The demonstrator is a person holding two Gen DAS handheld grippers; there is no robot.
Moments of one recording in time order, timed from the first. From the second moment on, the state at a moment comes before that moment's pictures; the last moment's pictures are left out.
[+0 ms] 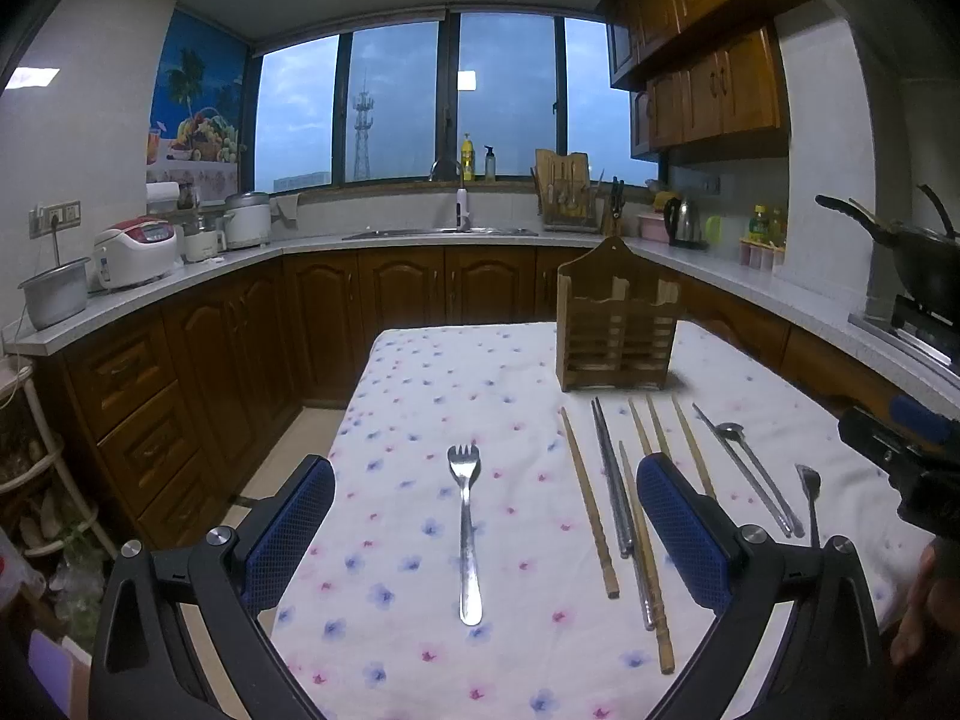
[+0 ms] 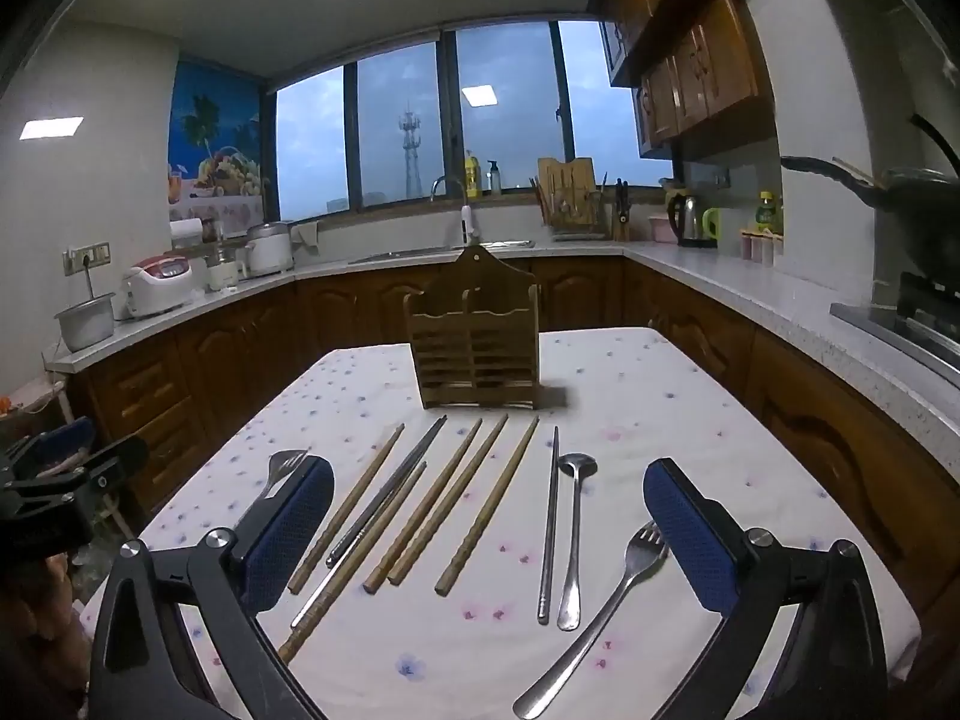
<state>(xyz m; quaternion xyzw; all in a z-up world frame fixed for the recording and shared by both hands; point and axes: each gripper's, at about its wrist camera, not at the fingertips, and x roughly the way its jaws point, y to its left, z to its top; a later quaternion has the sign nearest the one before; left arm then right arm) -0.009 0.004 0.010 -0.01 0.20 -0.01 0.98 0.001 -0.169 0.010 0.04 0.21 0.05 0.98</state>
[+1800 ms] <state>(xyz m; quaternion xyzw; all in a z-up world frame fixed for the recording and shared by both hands) 0.015 0.003 0.010 -0.02 0.22 -0.02 0.98 0.018 -0.162 0.006 0.05 0.22 0.06 0.97</state>
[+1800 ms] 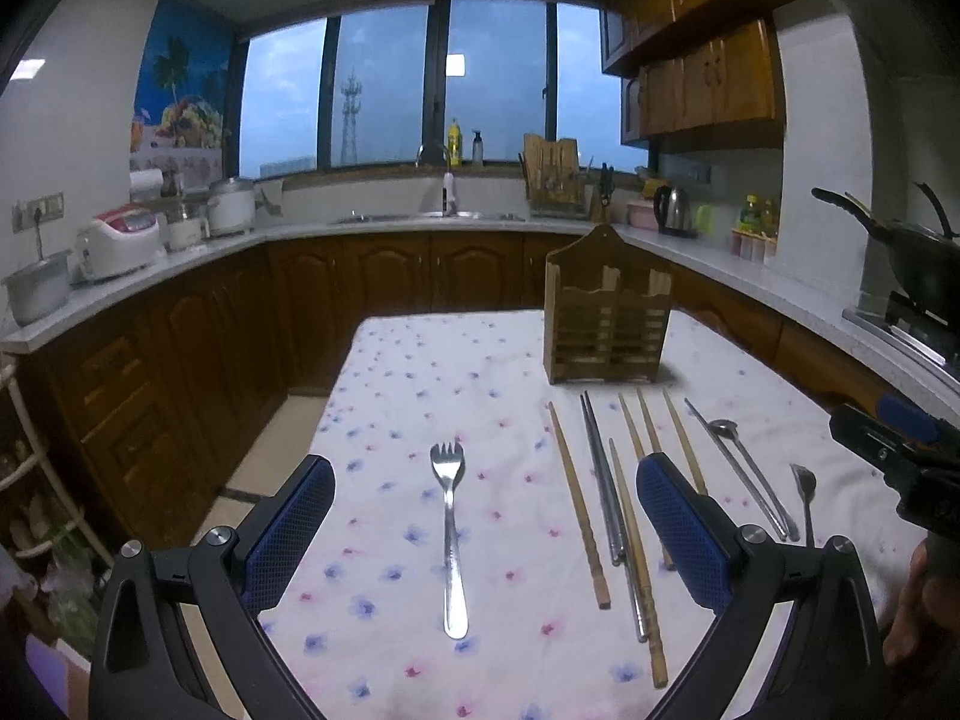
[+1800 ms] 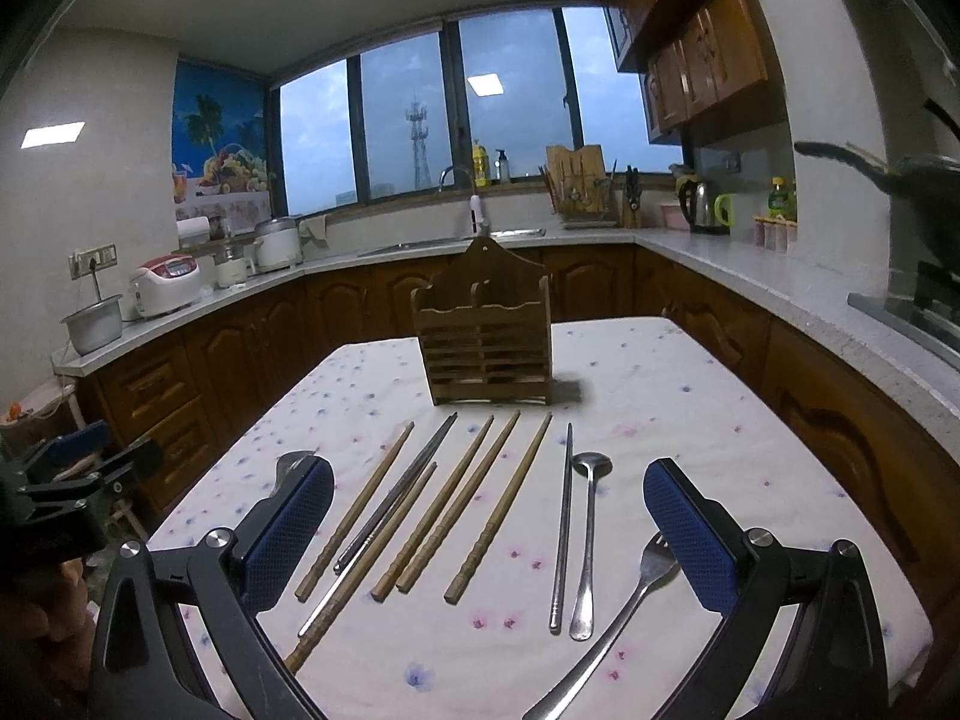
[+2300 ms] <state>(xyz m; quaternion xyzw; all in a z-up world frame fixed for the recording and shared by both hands) 0.086 0.007 0.017 -0.03 0.29 -0.03 0.96 0.070 -0.179 -0.008 0.08 0.29 0.08 0.95</state>
